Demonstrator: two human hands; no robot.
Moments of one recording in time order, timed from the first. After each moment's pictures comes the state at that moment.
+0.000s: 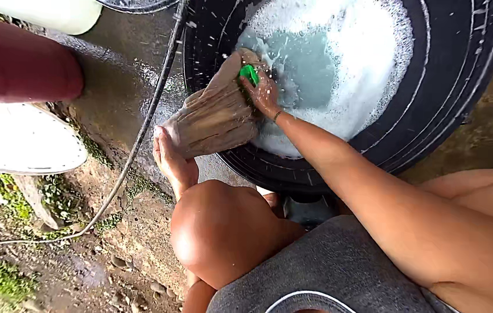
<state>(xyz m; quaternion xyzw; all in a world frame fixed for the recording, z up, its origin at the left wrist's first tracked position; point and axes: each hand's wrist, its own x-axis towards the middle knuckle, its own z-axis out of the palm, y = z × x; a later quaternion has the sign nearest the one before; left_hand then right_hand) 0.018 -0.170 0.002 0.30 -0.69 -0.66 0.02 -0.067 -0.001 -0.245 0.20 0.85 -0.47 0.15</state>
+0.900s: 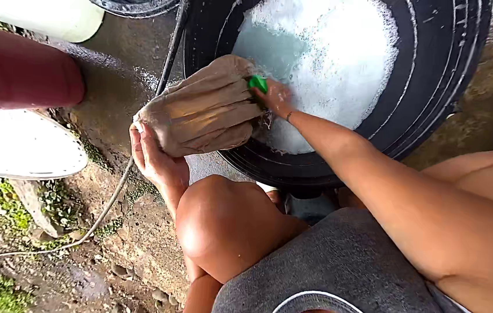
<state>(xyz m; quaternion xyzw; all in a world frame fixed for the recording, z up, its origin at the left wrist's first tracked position) 0.005 -0.200 0.005 0.11 -0.69 -0.71 0.09 -0.039 0.044 -0.247 0.10 0.91 -0.37 0.19</state>
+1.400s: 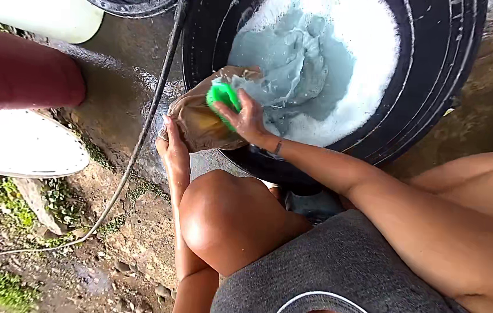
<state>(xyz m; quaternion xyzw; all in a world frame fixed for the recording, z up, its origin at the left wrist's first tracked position) 0.019 -0.215 -0.028 0.16 -0.86 -0.48 -0.06 0.010 -0.045 -0.124 0.13 0.77 -0.62 -0.03</state>
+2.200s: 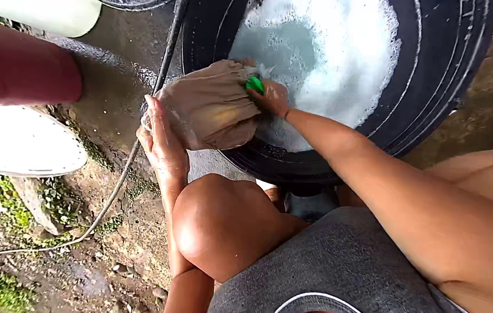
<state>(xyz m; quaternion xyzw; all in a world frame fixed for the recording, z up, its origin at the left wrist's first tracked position) 0.005 -0.172 0.033 0.09 -0.79 -0.60 -0.02 -0.033 0.033 -0.252 0.08 0.90 -0.36 0.22</state>
